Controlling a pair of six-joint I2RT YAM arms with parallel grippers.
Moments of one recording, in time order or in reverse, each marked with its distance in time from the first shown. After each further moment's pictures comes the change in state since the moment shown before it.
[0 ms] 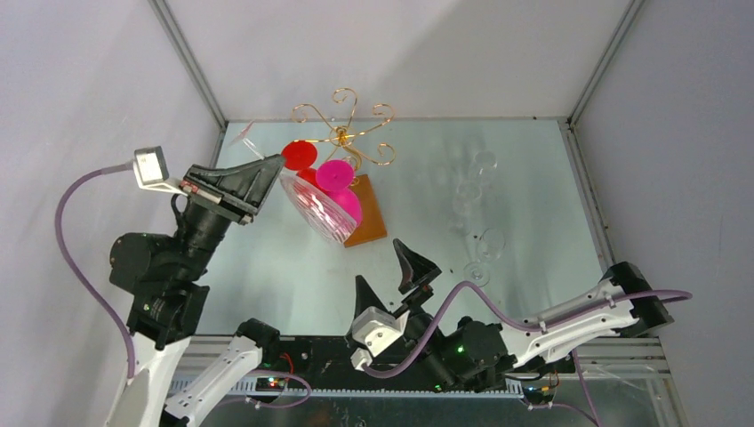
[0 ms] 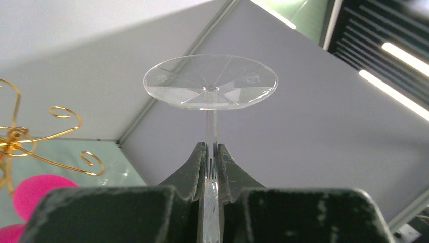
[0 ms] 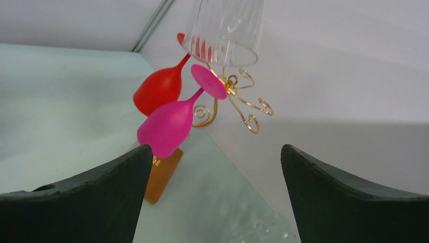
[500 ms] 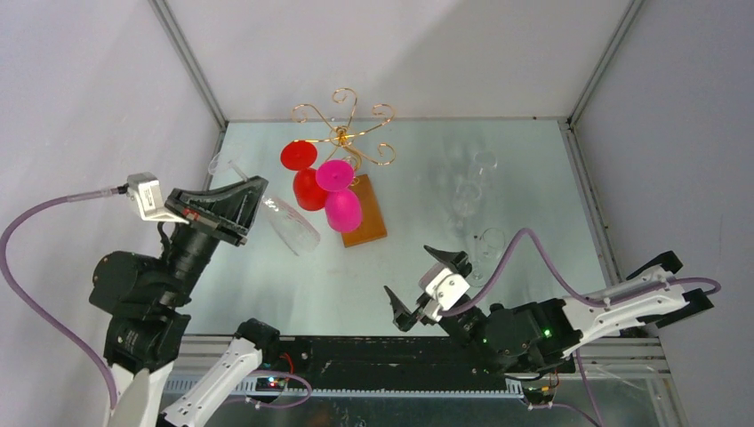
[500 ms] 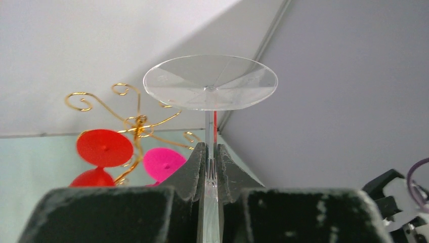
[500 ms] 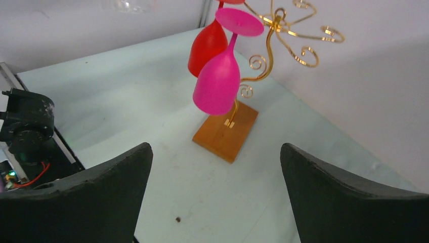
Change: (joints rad) left arm 0.000 -0.079 0.078 -0.317 -0.103 0.449; right arm 0.011 -0.295 -0.006 -0.757 -0.006 0.868
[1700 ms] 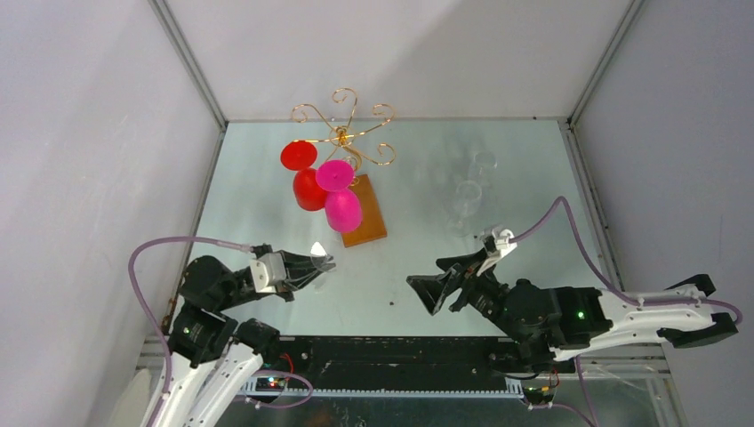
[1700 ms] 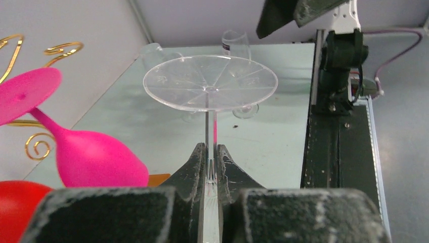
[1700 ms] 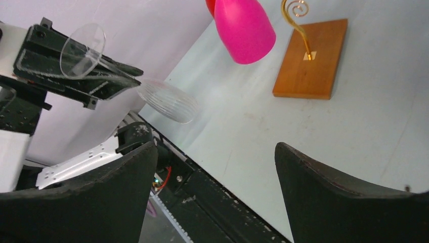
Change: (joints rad) left arm 0.000 -0.243 -0.563 0.049 0.713 0.670; right arm -0.214 -0.304 -0.162 -0.357 -0.238 0.953
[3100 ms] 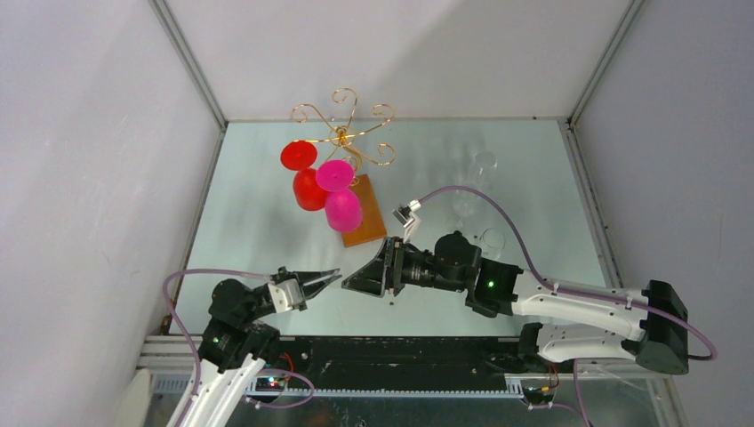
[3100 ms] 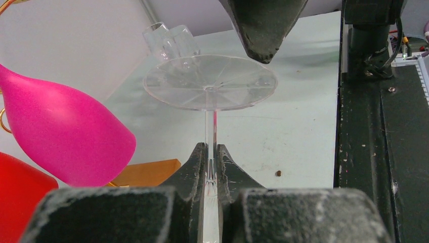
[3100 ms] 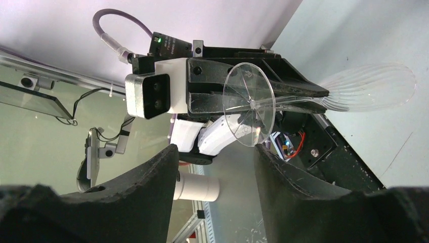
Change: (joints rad) left arm -0.002 -0.284 -0.416 0.181 -0.011 0.092; right arm -0.457 0.436 -0.012 0.530 -1.042 0.439
